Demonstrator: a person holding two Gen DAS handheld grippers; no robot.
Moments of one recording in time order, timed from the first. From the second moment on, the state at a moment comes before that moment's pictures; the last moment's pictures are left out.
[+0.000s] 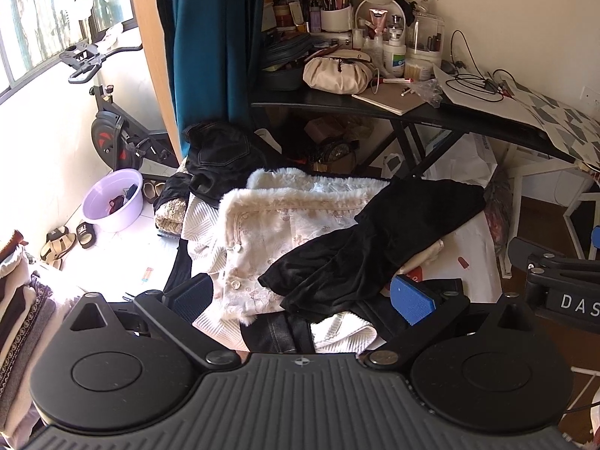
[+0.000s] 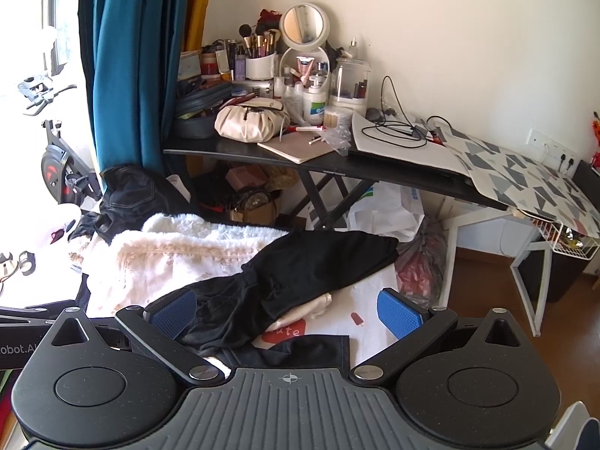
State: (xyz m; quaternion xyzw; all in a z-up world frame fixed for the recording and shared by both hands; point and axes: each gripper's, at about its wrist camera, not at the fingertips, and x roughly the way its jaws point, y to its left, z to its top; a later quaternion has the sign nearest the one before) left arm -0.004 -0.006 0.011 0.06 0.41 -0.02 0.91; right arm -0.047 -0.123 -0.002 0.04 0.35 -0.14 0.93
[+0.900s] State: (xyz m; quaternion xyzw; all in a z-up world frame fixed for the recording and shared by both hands) left arm -0.004 0.002 0.007 0.04 0.44 -0.02 0.90; right arm -0.057 -0.126 -0.005 0.03 0.35 -0.14 0.93
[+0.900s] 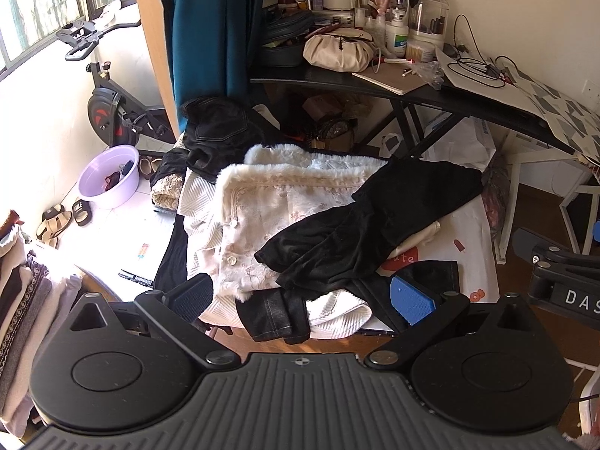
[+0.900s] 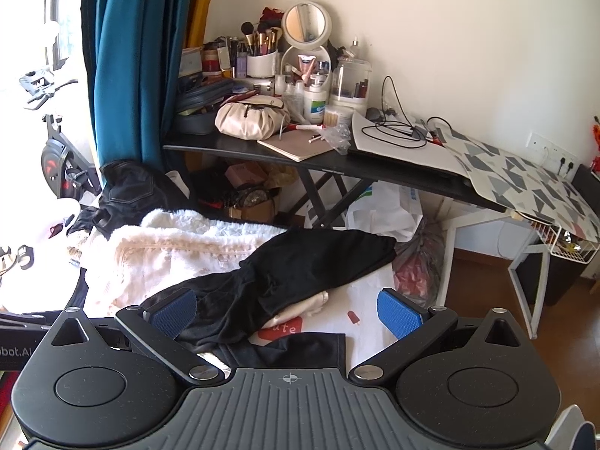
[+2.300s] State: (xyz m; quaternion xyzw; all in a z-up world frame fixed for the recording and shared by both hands) left arm 0.008 0.046 0.018 0.02 0.39 -0.02 0.92; right arm -0.075 -0.168 0.000 0.08 0.31 -0.12 0.94
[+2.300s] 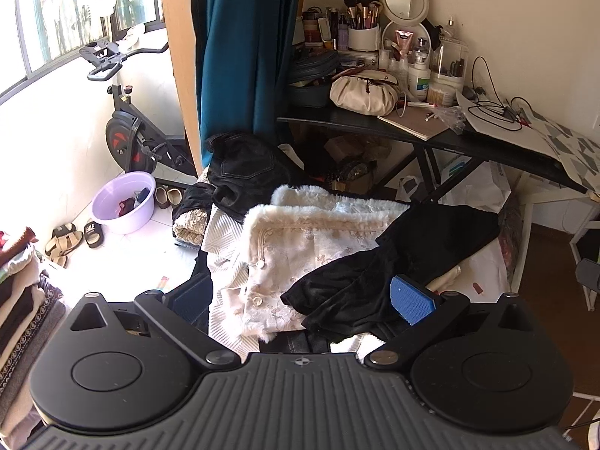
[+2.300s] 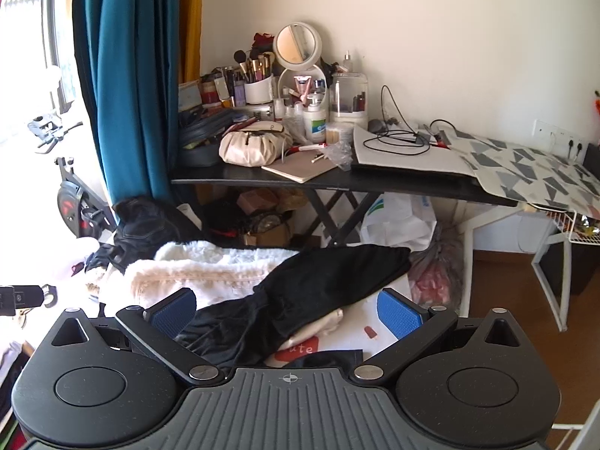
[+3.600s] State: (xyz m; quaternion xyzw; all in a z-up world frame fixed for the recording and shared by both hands) left arm 0.003 0.070 -0.015 0.00 0.43 -0.06 0.90; right arm -0.074 -0.112 -0.007 0.06 0.34 -0.14 0.93
